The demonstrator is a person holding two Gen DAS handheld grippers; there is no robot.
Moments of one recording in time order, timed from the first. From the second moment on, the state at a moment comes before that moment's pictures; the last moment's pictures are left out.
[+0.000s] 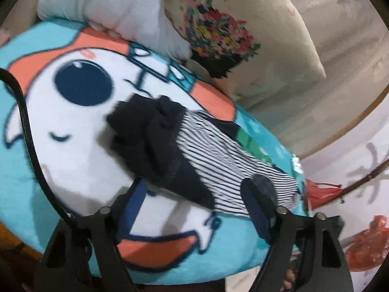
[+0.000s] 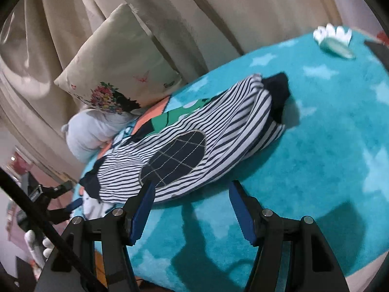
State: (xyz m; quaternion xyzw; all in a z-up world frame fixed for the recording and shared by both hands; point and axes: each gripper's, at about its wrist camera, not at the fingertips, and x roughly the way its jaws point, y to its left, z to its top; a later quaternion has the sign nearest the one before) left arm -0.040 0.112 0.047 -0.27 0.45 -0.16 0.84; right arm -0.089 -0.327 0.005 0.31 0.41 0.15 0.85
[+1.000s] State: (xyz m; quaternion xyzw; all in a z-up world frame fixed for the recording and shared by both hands) left arm -0.009 0.061 0.021 -0.26 0.53 -0.18 0.78; right arm -0.080 -0.344 -0.004 0.34 0.40 0.14 0.84
